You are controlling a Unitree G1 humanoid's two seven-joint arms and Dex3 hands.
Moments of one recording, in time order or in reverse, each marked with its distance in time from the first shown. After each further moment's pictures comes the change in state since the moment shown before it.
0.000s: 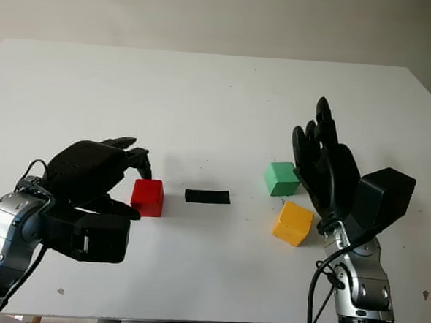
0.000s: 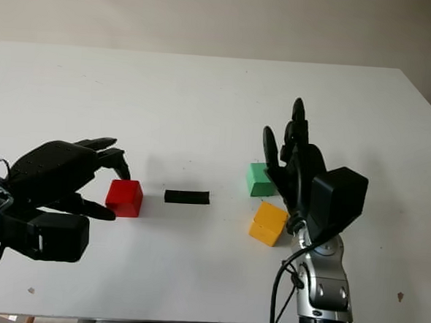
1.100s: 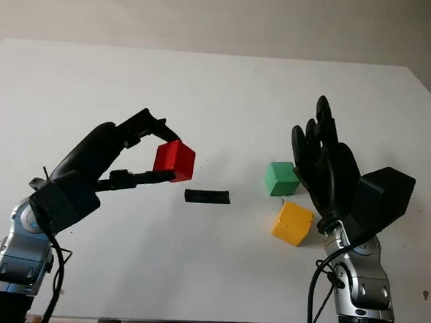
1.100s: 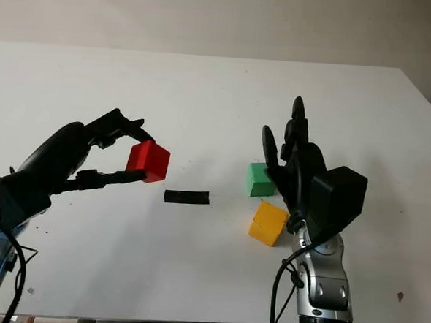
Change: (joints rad) left arm -0.053 -0.314 0.104 0.195 -0.655 -0.048 0.065; right arm -0.001 -0.001 0.000 -0.010 -0.012 0.002 -0.002
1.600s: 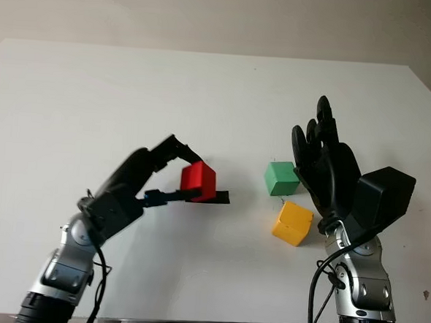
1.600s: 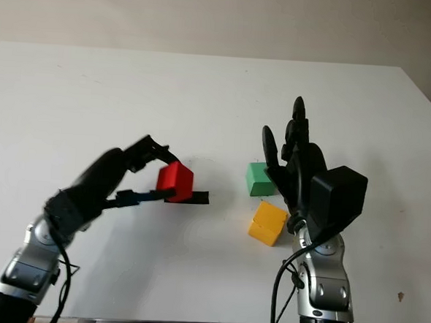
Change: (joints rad) left arm -0.010 -0.127 -0.152 0.168 0.140 -0.042 0.089; right arm 0.007 -0.001 0.000 -0.005 0.000 0.007 0.004
